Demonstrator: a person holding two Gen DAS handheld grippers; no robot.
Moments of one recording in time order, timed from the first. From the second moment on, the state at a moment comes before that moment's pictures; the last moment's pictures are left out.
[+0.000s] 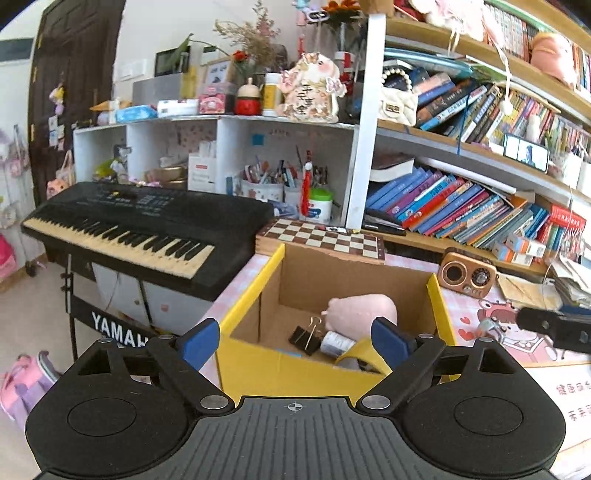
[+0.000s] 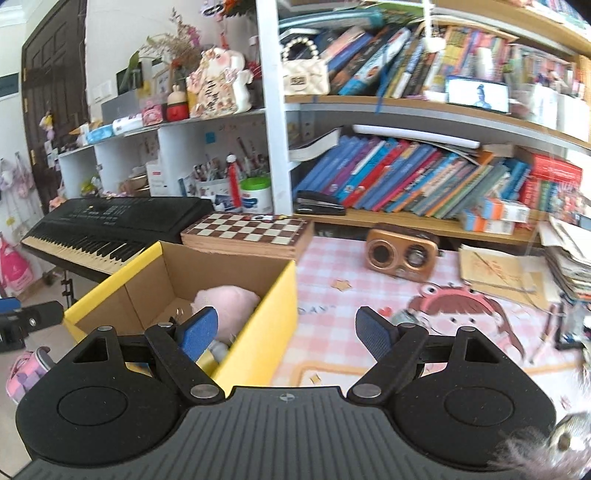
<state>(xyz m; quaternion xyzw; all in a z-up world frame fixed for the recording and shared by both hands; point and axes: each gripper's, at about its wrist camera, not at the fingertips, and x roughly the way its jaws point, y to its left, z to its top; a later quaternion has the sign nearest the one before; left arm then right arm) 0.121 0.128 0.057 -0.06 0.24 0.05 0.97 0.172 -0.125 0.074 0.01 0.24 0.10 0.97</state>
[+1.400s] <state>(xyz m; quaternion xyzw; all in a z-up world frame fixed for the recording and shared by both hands) -0.001 0.103 0.015 -0.06 0.29 0.03 0.95 0.008 -0.108 0.017 0.00 0.30 0.10 0.95</state>
